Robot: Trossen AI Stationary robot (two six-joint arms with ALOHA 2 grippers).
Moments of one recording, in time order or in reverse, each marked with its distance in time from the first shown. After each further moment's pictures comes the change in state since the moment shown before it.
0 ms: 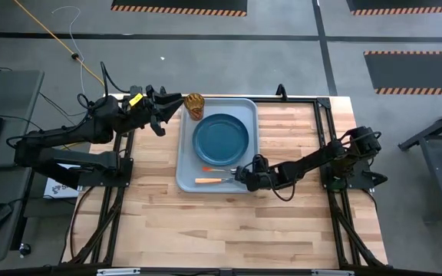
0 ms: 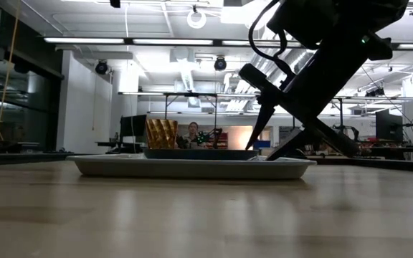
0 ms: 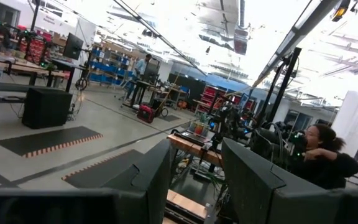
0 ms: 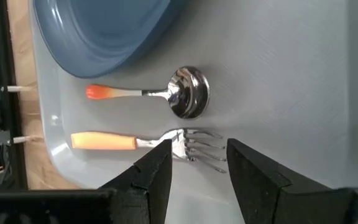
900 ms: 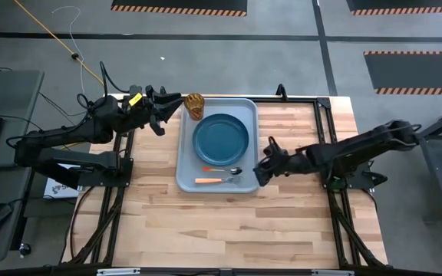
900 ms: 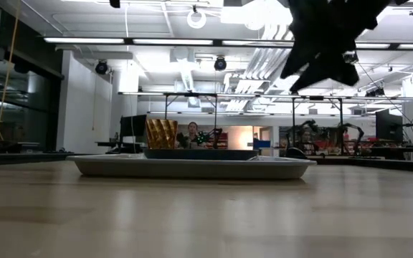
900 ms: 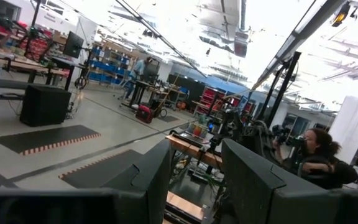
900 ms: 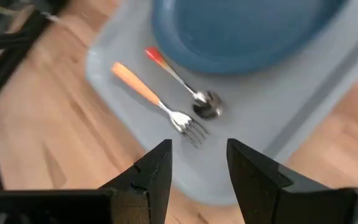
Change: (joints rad) left arm 0.000 -0.003 0.000 0.000 -0.002 -0.024; right arm -0.032 -0.455 -0.001 -0.377 -0.093 -0.788
